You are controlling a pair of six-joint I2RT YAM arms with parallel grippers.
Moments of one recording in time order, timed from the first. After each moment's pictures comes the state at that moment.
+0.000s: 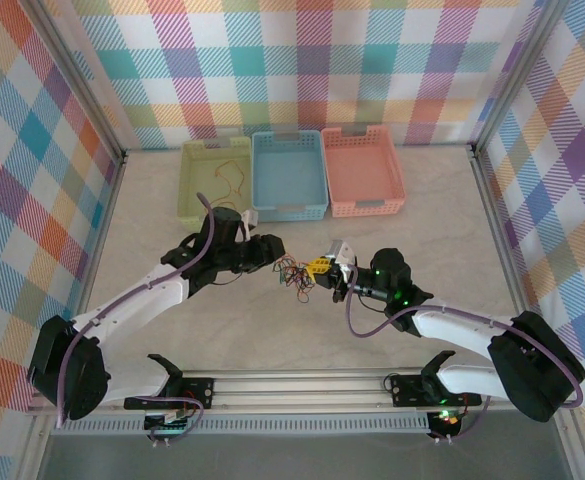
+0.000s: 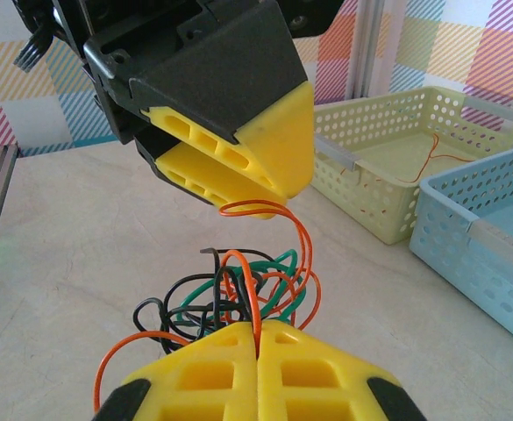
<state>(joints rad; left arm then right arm) -0.58 1.25 0.86 -0.26 0.36 -0.90 0.68 1.20 0.39 0.64 -0.49 -0.10</state>
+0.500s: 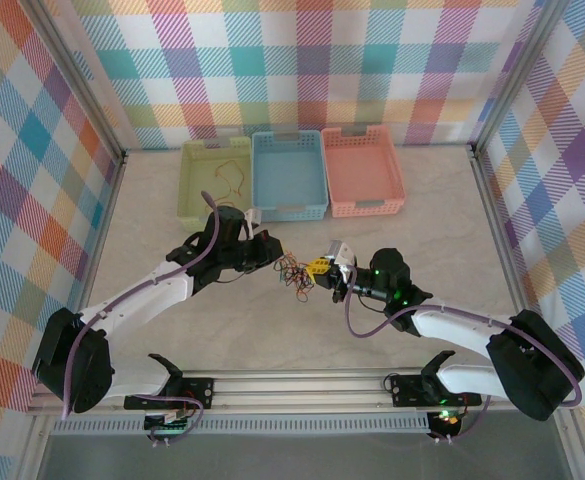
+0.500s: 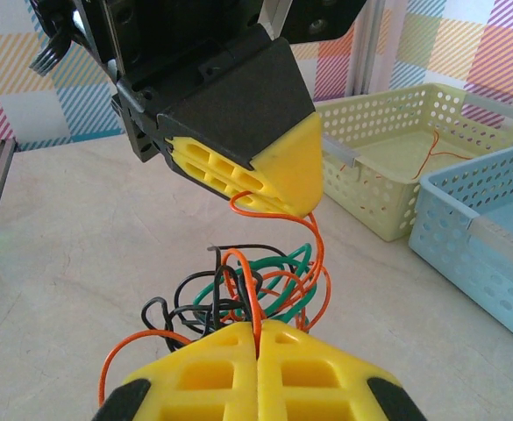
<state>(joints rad) -0.58 1.29 0.86 -0.21 0.36 -0.89 0.68 1.21 0.39 0.64 -0.49 -0.11</state>
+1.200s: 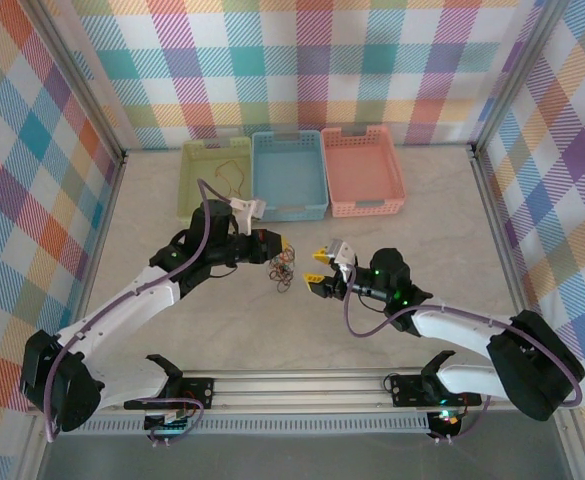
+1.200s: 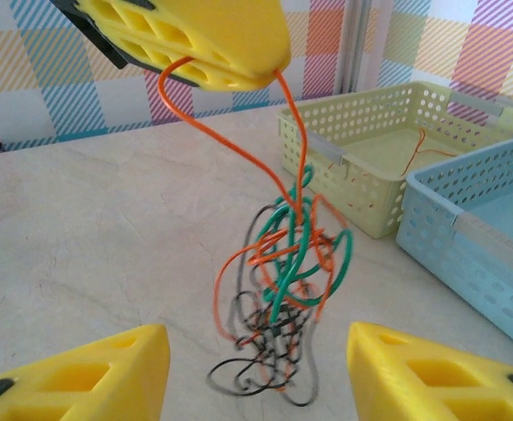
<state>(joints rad) -0.58 1.18 0.92 -0.24 0.46 -0.58 0.68 1.20 0.39 0.64 -0.46 -0.11</state>
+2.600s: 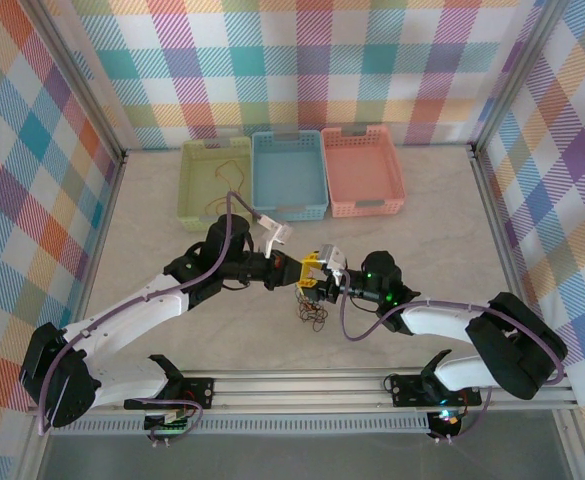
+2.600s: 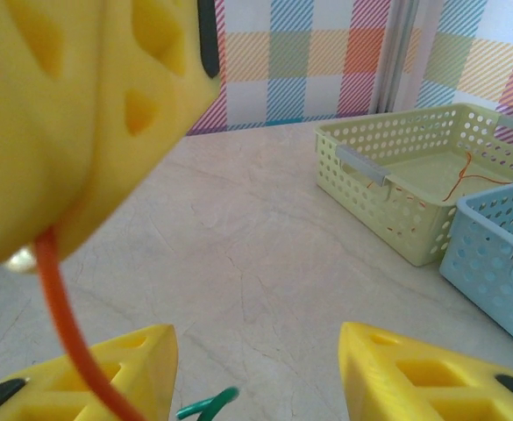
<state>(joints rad) -0.72 1.18 0.86 -0.14 0.63 -0.48 0.72 1.33 0.39 0.81 -0.50 -0.11</state>
